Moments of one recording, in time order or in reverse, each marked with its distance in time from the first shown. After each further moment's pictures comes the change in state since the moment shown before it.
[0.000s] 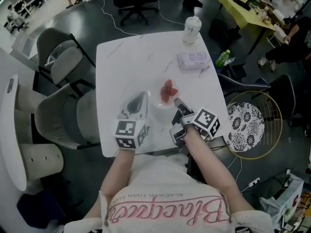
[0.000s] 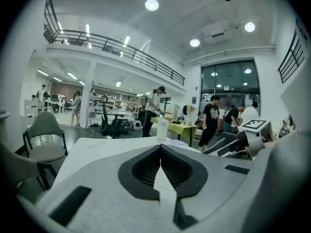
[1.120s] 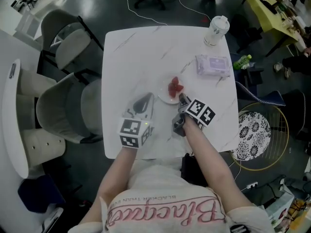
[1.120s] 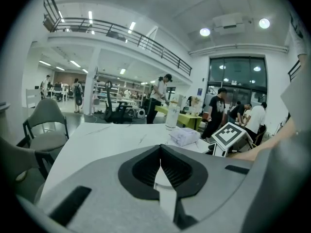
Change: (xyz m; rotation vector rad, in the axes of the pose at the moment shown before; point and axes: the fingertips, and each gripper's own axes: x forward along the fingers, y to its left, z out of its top) left arm 0.055 0.063 -0.041 -0.061 0.140 0.031; right arm 0.130 -0.090 0.014 -0.262 0.118 -0.328
